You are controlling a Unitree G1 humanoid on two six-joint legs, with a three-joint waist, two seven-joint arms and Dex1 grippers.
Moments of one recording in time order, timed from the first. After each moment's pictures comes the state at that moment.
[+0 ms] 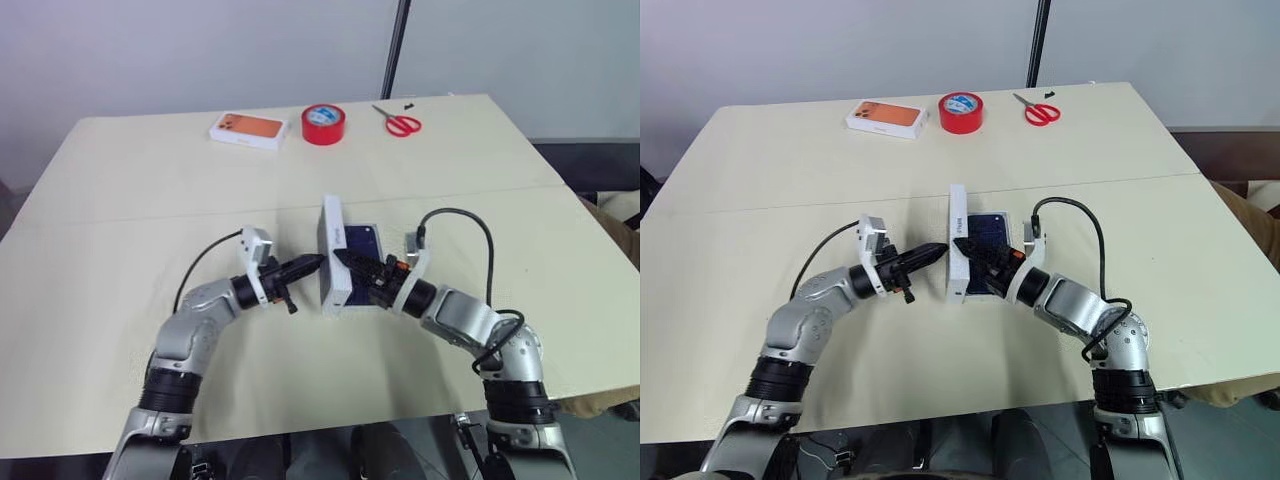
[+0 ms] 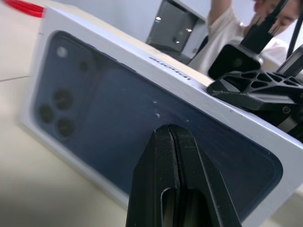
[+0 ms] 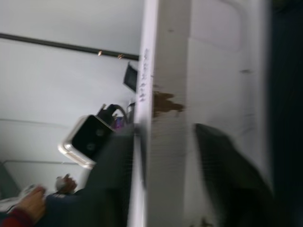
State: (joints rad) left arm -0.38 0.25 -0.04 0.08 -0.51 0.39 -0.89; right arm -0.31 -0.29 -0.13 -0.09 1.77 0.95 -0.23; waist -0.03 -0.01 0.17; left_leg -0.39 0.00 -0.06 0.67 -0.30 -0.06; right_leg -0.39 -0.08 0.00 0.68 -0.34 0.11
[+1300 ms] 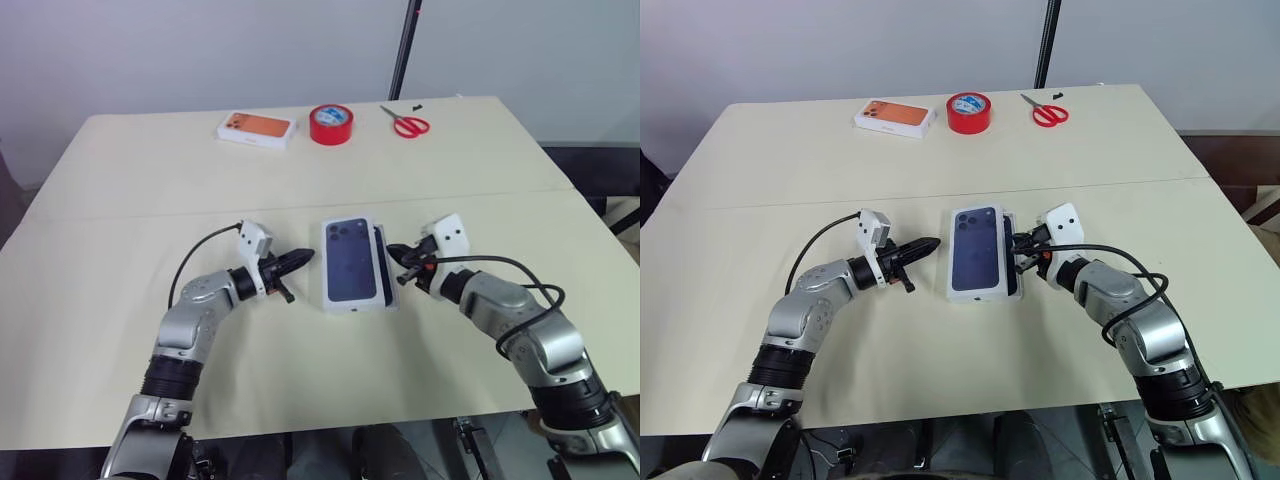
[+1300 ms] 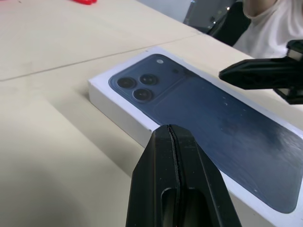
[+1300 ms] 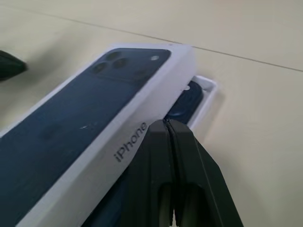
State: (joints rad) left arm -0.42 0.29 -0.03 0.13 -0.40 0.41 -0.80; right arm -0.31 -0.59 0.07 -0.27 0.55 0.64 0.34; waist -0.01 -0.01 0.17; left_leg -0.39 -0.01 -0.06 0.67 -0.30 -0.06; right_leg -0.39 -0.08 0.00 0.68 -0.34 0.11
